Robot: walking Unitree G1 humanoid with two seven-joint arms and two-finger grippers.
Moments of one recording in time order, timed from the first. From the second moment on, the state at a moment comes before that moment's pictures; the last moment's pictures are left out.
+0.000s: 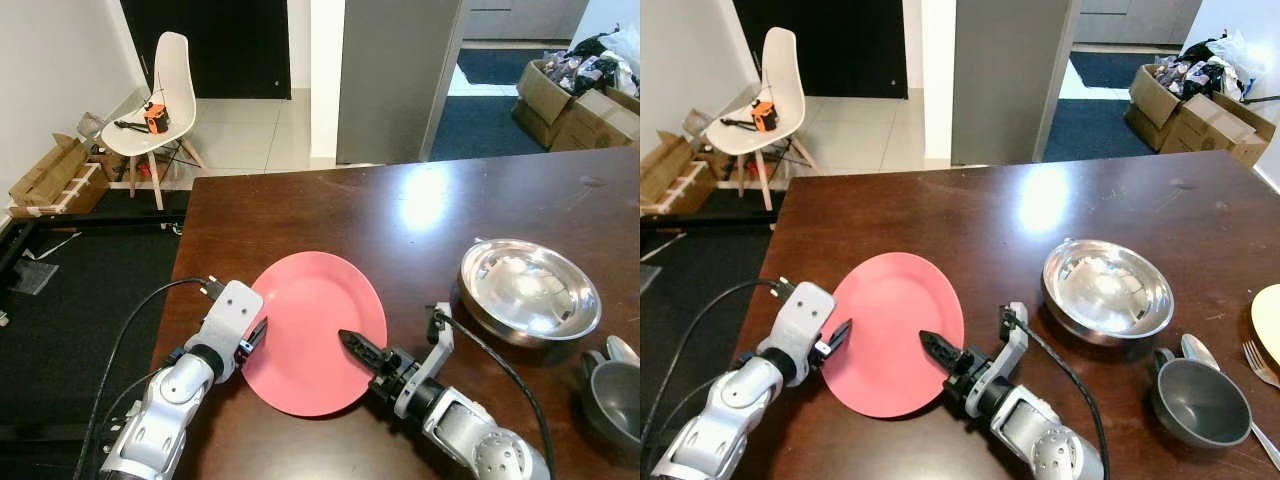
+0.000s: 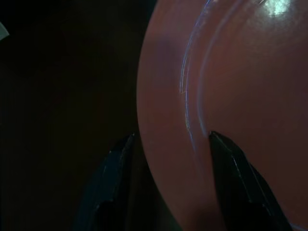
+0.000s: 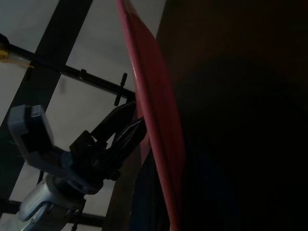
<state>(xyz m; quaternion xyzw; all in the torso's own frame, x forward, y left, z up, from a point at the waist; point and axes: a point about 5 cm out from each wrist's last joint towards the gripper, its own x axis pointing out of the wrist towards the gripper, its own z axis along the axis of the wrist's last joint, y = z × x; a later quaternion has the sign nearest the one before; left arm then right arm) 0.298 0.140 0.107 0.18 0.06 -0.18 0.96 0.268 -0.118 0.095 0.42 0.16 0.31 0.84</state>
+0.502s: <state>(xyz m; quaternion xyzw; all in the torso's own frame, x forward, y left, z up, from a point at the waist) 0.292 0.184 0.260 0.03 -0.14 -0.26 0.96 0.283 -0.112 0.160 0.42 0.03 0.36 0.84</state>
